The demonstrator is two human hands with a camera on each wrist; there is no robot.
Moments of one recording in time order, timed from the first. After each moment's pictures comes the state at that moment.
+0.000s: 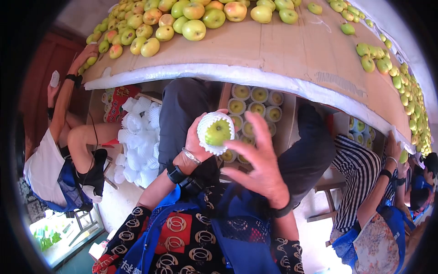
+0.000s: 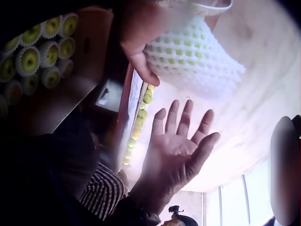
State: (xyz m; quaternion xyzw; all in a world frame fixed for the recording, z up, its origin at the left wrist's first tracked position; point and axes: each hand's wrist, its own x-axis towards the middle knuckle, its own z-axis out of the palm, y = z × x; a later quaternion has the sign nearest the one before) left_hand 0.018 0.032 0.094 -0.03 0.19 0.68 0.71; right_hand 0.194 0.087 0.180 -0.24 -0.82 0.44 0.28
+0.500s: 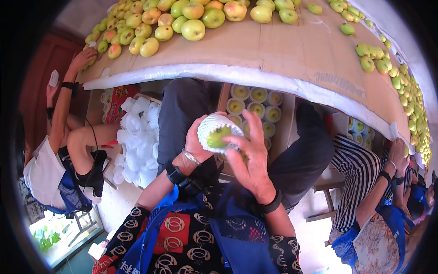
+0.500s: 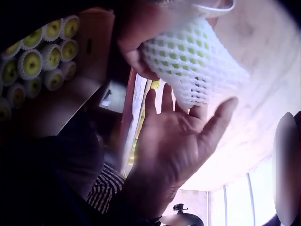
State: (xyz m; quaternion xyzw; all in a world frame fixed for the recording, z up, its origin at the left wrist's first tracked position) left_hand 0.019 0.033 0.092 0.00 0.20 0.68 0.70; right_hand 0.175 0.083 0.152 -0.27 -0.80 0.42 0.34
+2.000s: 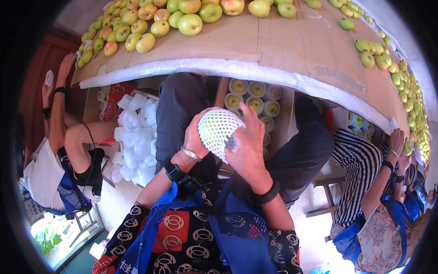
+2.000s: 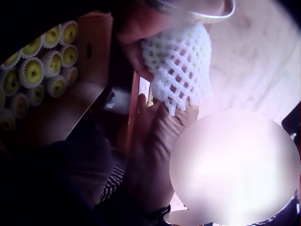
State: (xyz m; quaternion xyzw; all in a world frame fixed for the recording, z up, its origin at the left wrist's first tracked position) left_hand 0.025 0.028 0.092 -0.01 0.29 0.72 0.64; right_hand 0.164 0.082 0.138 -0.35 -0.85 0.29 0.26
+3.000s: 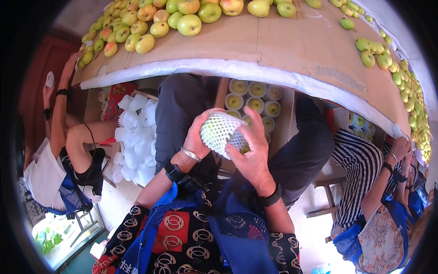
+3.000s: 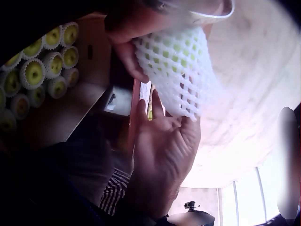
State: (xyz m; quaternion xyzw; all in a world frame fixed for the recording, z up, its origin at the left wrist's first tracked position) left_hand 0.029 0.030 0.092 0.06 0.34 0.69 0.64; right_hand 0.179 0.081 0.123 -0.30 -0.75 0.45 0.38
